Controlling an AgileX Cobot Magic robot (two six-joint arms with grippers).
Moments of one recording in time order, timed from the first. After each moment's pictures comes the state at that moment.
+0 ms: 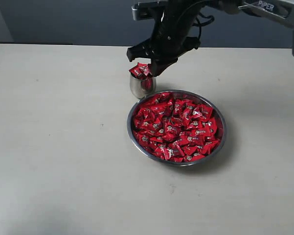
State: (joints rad) left arm 0.20 0.00 0.00 0.03 0.34 0.03; right arm 0.63 2.20 -1.96 0.15 1.10 -0.03
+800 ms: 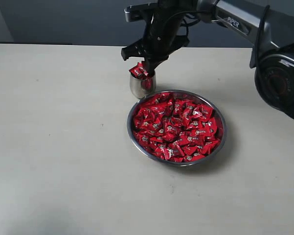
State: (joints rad) left arm 0.20 0.00 0.00 0.03 0.34 0.03; right arm 0.63 2.40 -2.25 0.11 1.16 -0.03
